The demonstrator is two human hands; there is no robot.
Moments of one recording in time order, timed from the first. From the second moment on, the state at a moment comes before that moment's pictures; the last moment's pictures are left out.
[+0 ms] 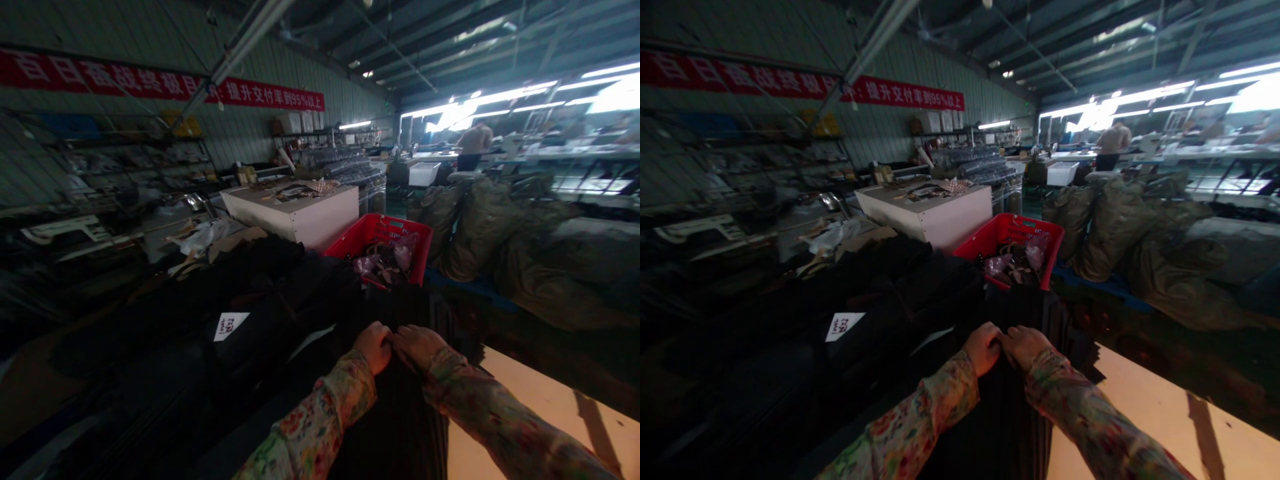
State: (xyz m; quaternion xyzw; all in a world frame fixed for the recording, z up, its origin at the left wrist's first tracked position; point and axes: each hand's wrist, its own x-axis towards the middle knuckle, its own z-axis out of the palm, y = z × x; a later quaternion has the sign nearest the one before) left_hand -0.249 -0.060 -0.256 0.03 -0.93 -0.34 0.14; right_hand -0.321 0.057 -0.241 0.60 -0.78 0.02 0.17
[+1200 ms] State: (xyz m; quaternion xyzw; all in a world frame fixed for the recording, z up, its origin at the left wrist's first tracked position) left_hand -0.240 -0.052 -0.250 0.08 -0.98 -0.15 0.11; right_hand -0.268 0.097 -0.301 0.59 -0.77 0.11 0.20
